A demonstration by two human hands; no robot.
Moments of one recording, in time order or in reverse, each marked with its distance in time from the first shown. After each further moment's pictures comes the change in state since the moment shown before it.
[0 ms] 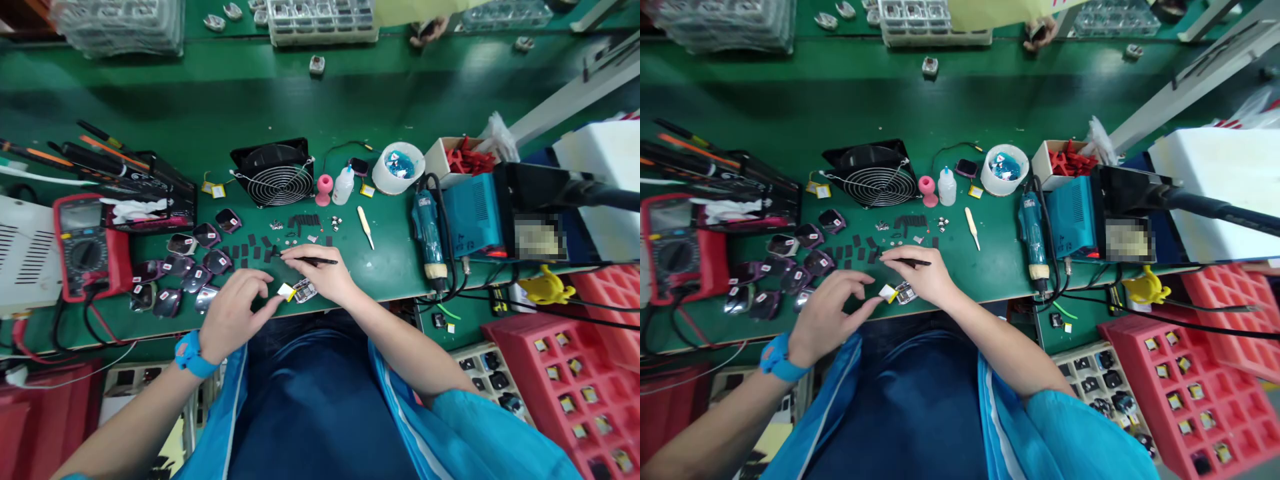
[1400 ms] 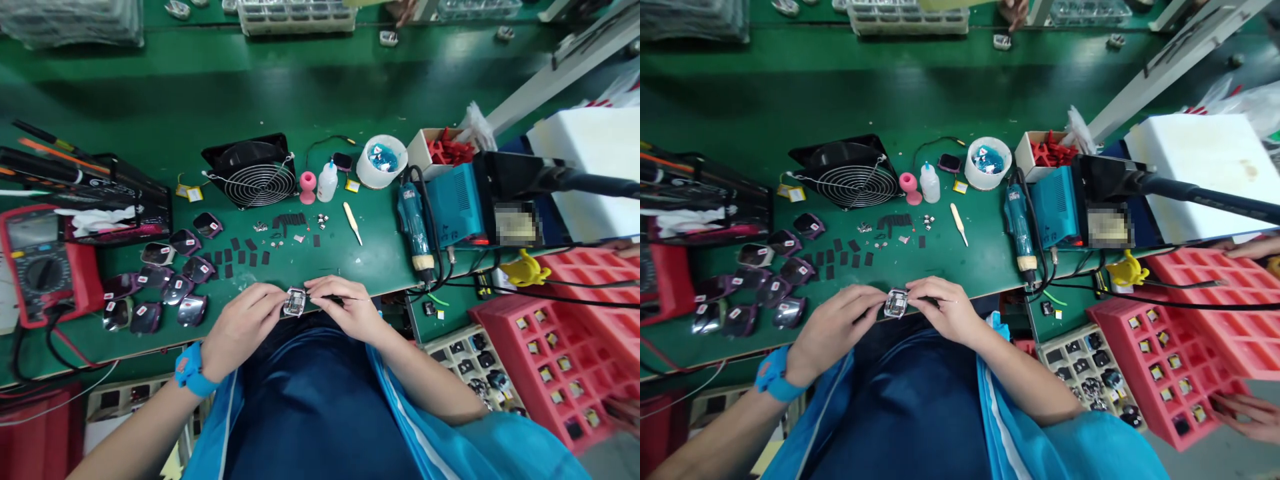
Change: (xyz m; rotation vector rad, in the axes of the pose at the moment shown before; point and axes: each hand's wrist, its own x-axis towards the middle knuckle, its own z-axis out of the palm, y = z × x) left_hand 0.008 0.016 0.012 -0.124 -0.141 0.078; right_hand -0.075 -0.022 -0.038 -0.246 -0.045 -0.079
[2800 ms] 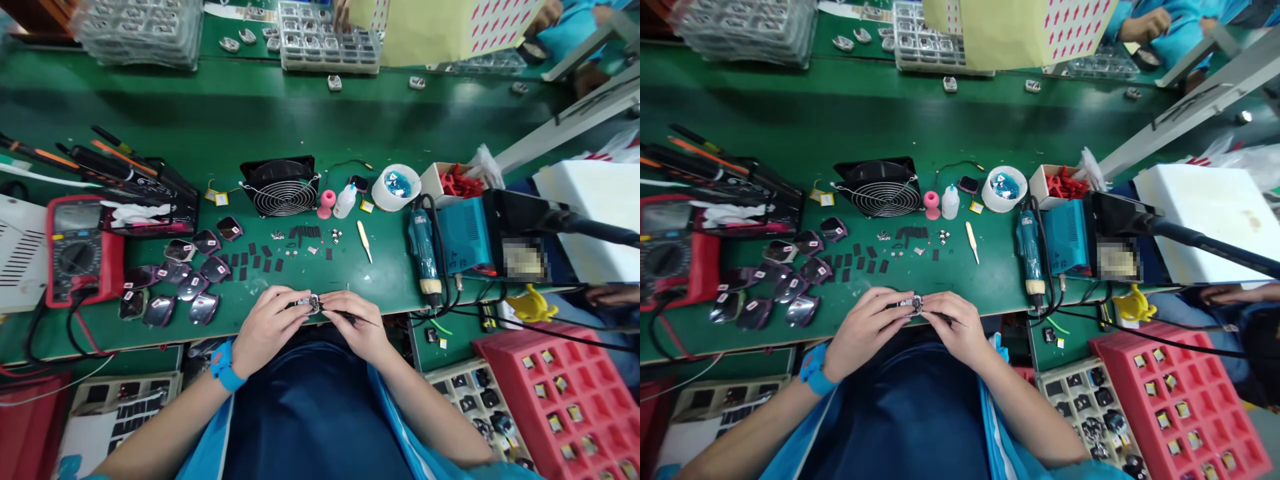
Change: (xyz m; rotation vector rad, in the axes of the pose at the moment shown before) left_hand -0.004 0.003 0.029 -0.079 0.159 0.026; right_hand -0.003 -0.001 0.001 -0.094 0.065 -0.099
